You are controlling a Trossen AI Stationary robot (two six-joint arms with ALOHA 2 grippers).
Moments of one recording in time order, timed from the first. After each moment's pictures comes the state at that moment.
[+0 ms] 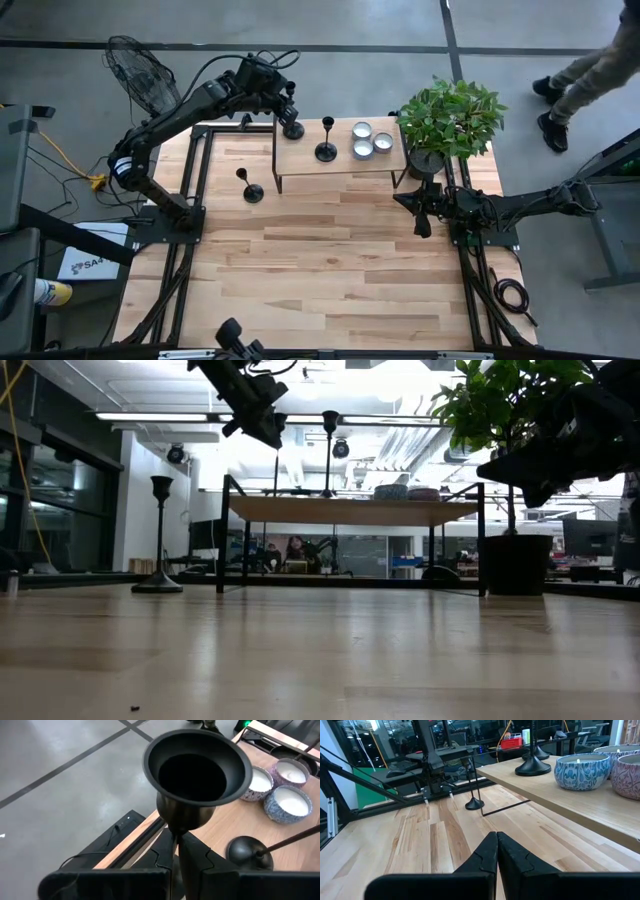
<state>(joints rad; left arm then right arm) 0.67 1.55 1.58 -0.70 -0.03 -0.08 0.05 0.40 0.01 0.32 0.32 0.21</state>
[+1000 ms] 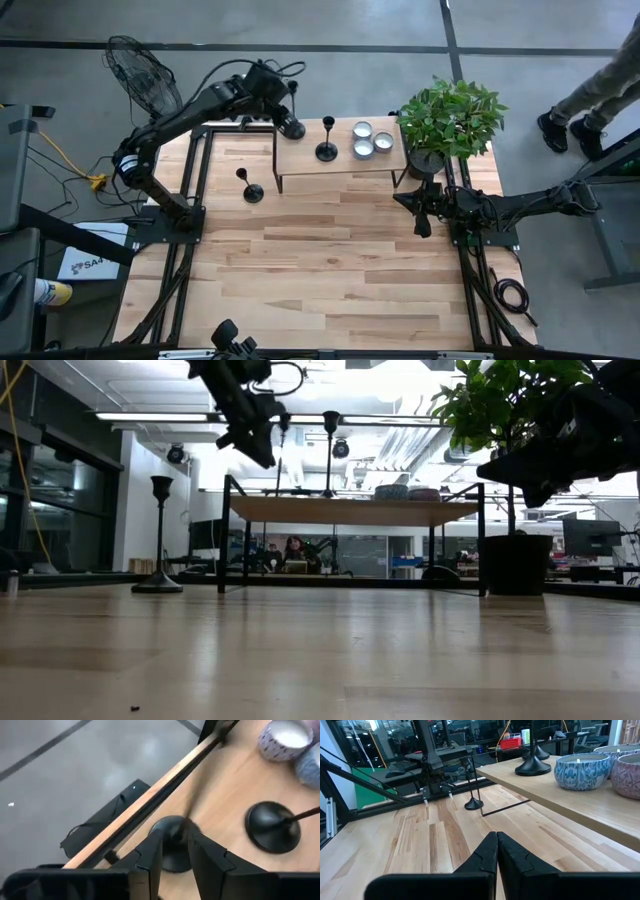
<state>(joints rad) 0.67 1.55 1.57 -0.79 -0.05 -0.09 0.05 0.40 0.01 0.32 0.33 0.21</state>
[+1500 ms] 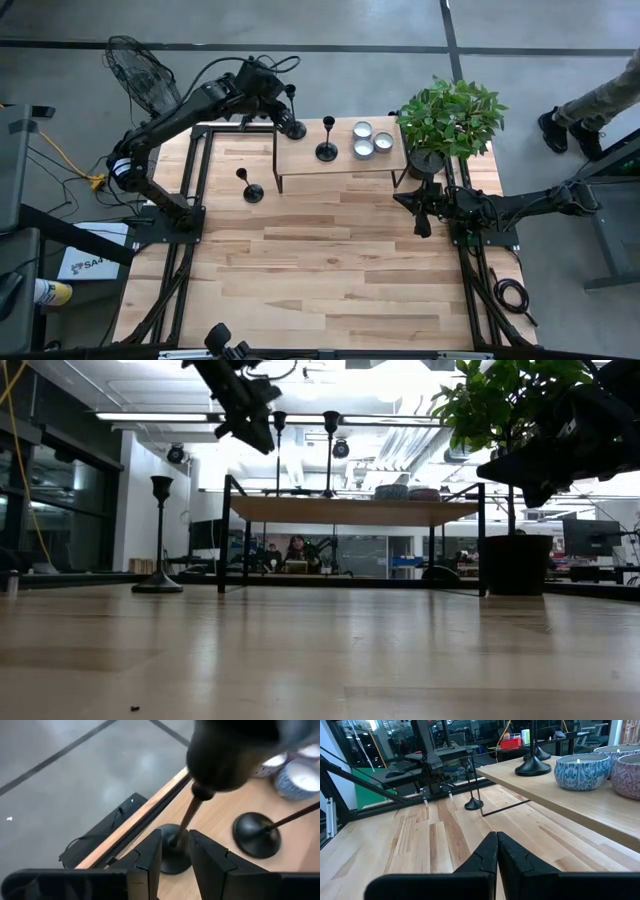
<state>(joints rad) 0.67 1.51 1.57 -0.77 -0.04 -0.08 0.05 0.40 0.01 0.32 0.33 0.21</state>
